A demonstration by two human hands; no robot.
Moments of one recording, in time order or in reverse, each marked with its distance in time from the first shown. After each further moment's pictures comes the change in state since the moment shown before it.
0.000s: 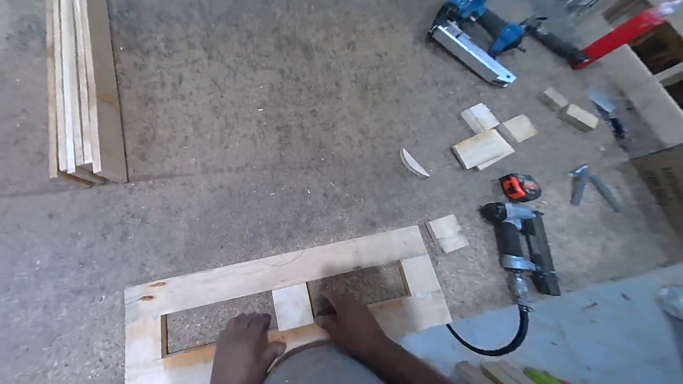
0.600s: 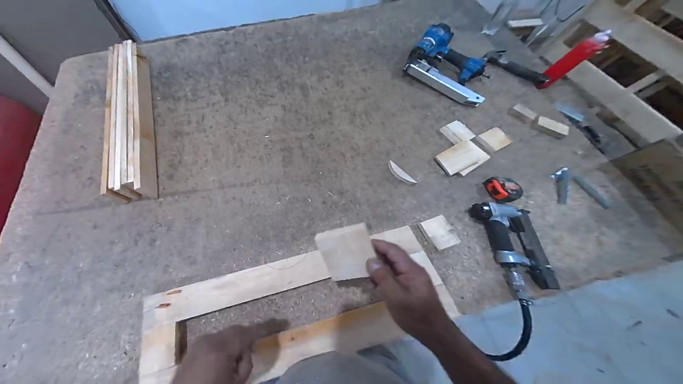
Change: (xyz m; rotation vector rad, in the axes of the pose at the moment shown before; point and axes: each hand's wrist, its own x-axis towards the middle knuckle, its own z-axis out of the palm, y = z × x) left_hand -0.085 0.017 -0.085 0.023 0.204 0.381; right_hand -0.090 -0.029 -0.062 0.479 0.726 -0.459
